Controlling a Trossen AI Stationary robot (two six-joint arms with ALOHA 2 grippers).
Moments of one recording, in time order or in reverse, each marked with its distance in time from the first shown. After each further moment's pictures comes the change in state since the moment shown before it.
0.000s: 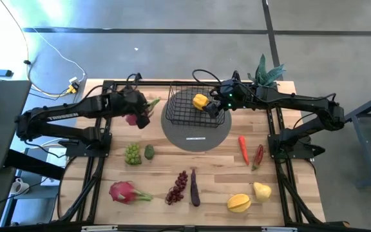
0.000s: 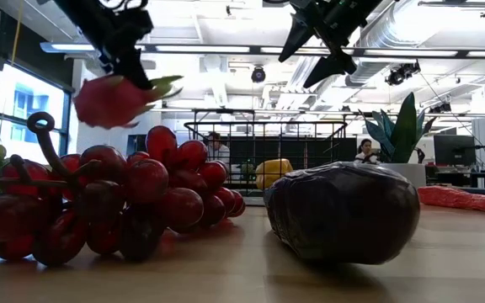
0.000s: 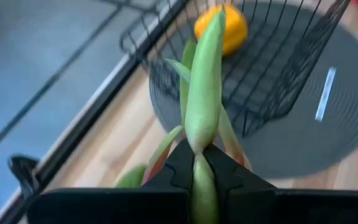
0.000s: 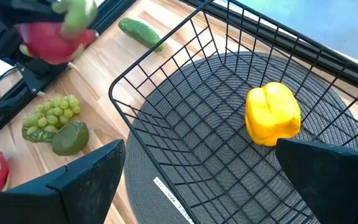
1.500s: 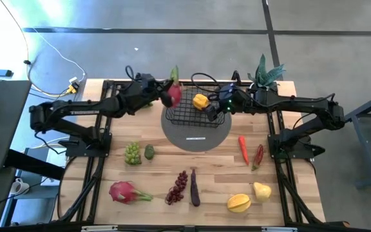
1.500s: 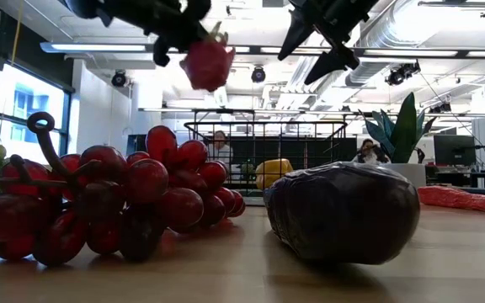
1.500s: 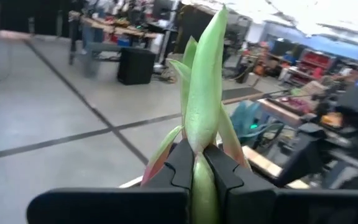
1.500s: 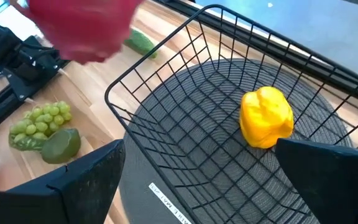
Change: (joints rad) left arm 0.000 0.292 0.001 0.970 -0.133 -0.285; right arm 0.069 0.000 0.000 0.000 0.127 0.030
